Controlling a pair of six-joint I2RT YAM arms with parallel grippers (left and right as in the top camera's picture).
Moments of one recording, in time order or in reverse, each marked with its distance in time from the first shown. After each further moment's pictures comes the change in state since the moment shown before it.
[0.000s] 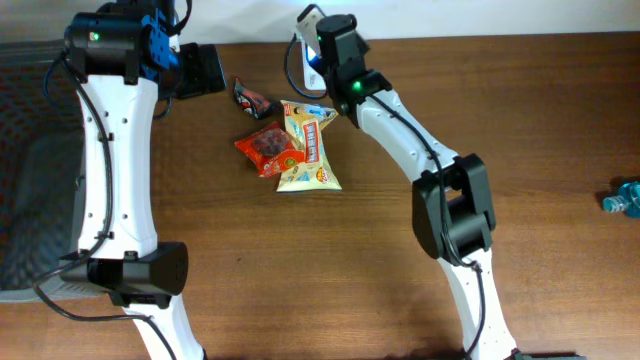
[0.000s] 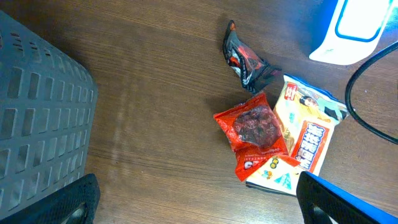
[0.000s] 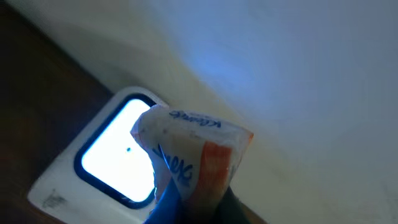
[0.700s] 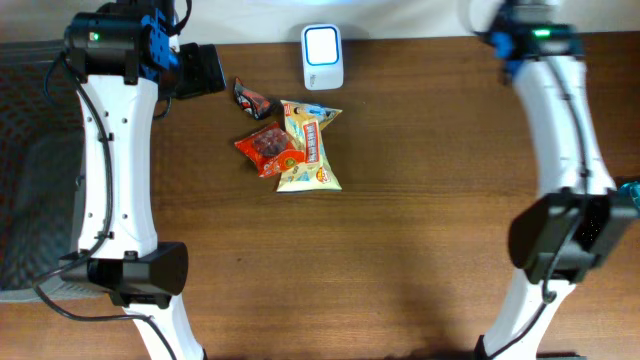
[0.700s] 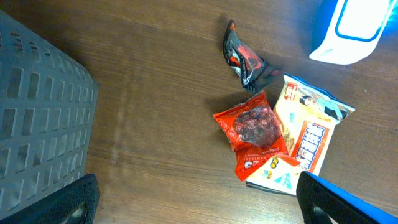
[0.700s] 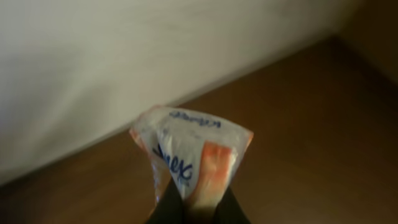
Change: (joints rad) left arm 0.000 0.000 0.000 -0.001 0.000 0.000; right arm -0.514 -0.321 0.026 -0.716 0.082 1.009
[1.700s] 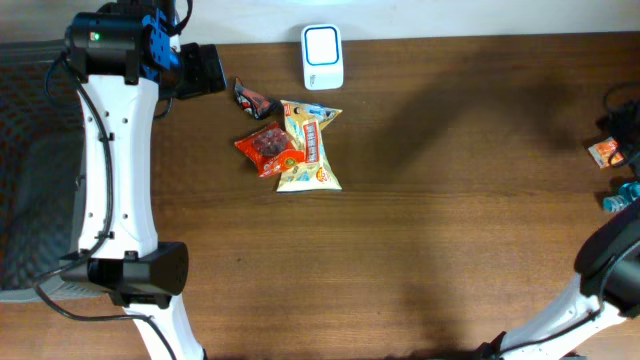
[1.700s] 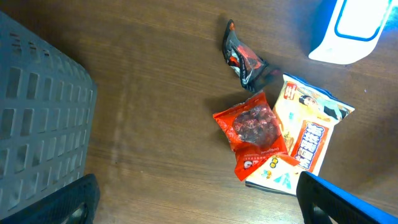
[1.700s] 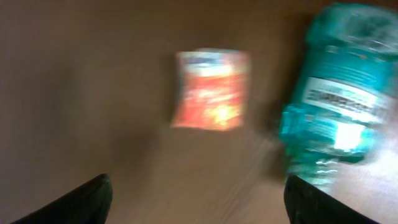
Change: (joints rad) left arm -0.002 0.000 0.000 0.001 0.000 0.000; right arm -0.509 -0.080 -0.360 0.040 -0.362 0.029
